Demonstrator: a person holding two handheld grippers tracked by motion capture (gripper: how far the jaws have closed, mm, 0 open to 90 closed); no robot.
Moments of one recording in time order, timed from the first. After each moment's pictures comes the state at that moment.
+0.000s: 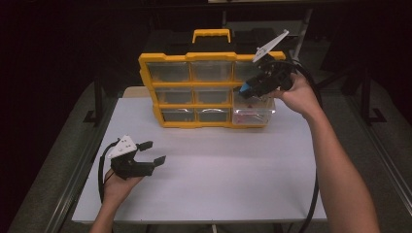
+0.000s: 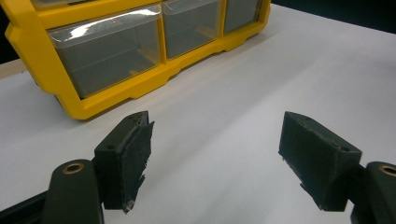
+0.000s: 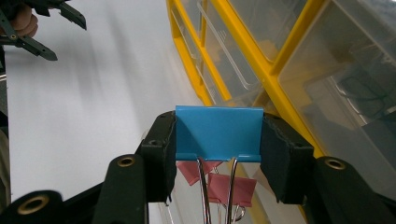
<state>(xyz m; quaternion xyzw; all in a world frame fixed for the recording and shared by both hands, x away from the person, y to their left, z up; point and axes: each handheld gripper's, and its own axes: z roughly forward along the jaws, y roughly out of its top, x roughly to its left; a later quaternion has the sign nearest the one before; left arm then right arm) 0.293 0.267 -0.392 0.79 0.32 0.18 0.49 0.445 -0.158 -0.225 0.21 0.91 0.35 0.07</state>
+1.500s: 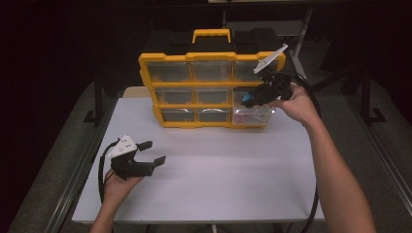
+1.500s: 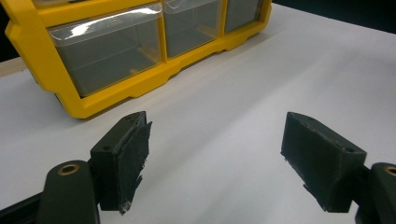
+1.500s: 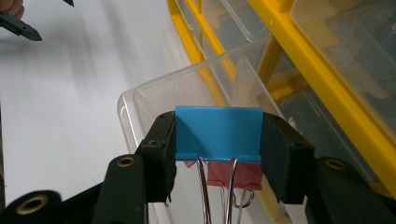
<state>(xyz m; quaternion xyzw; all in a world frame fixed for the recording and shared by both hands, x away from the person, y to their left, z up) 0.294 0.266 -0.392 0.79 0.32 0.18 0.49 0.452 -0.168 -0.262 0.22 0.91 0.34 0.05</state>
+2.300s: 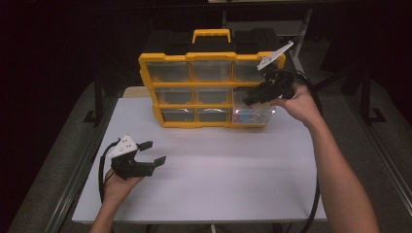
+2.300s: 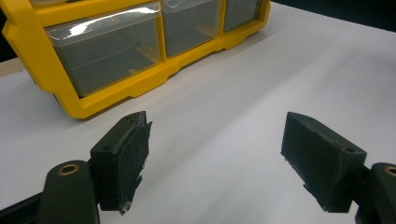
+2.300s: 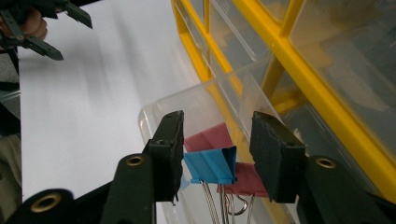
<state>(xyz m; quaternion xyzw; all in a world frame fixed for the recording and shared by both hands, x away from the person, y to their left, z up) 0.294 0.266 -0.393 0.79 0.32 0.18 0.49 0.446 -0.173 -0.252 0.21 0.90 0.38 0.05</state>
